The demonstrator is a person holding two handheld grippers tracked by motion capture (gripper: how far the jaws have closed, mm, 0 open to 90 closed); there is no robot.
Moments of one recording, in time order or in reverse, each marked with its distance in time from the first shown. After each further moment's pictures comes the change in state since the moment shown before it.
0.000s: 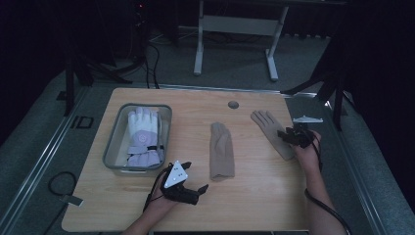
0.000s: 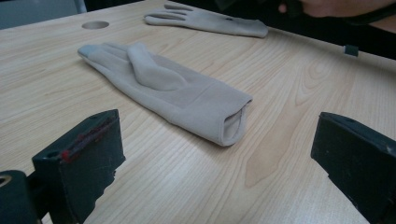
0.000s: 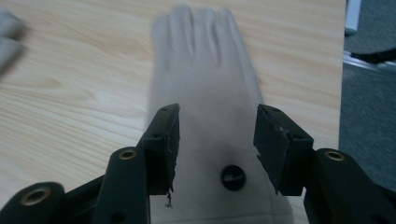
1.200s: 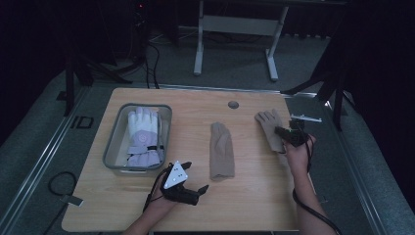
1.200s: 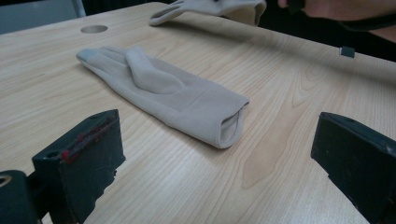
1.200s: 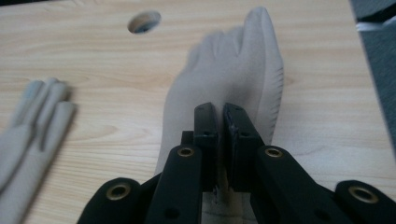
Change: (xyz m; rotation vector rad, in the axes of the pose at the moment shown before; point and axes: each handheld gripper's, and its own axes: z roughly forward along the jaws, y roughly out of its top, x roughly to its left) left arm -0.001 0.002 -0.002 -0.011 0.000 0.008; right arm 0.044 0.019 -0.022 -0.042 -0.018 0.265
